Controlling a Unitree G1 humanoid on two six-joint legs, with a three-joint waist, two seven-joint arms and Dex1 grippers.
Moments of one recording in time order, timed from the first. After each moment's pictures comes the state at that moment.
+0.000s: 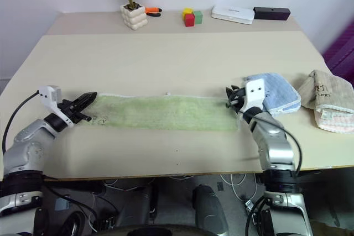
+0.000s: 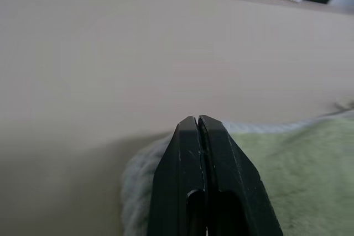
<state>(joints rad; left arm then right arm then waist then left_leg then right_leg) -0.26 0.56 0.36 0.21 -0.58 0.35 -0.80 -0.30 -0.38 -0.18 -0.02 0.36 0.39 0.43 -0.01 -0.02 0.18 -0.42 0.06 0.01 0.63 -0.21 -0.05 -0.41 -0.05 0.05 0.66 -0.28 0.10</state>
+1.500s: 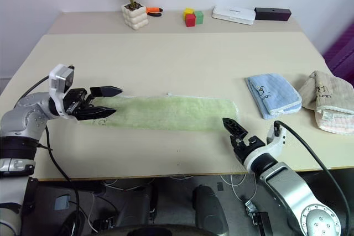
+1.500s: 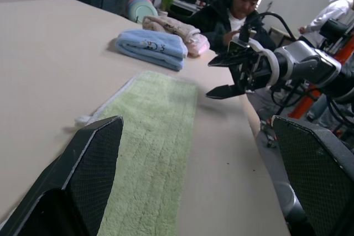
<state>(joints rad) -0.55 0.74 0.08 0.38 -0.65 0.40 -1.61 0.31 -0.40 -0.28 -0.60 1.92 0.57 -0.53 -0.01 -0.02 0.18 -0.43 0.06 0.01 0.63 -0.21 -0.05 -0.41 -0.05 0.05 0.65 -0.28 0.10</state>
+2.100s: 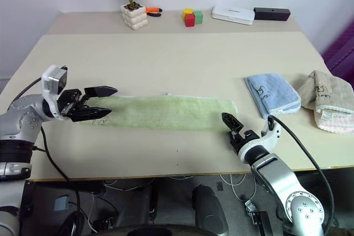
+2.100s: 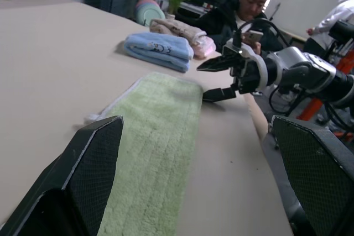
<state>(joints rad) -0.52 0.74 0.14 0.34 -0.65 0.41 -1.61 0.20 -0.37 -0.21 -0.49 1.78 0.52 -0.50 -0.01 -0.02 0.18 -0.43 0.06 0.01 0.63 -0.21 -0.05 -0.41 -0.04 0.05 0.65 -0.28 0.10</state>
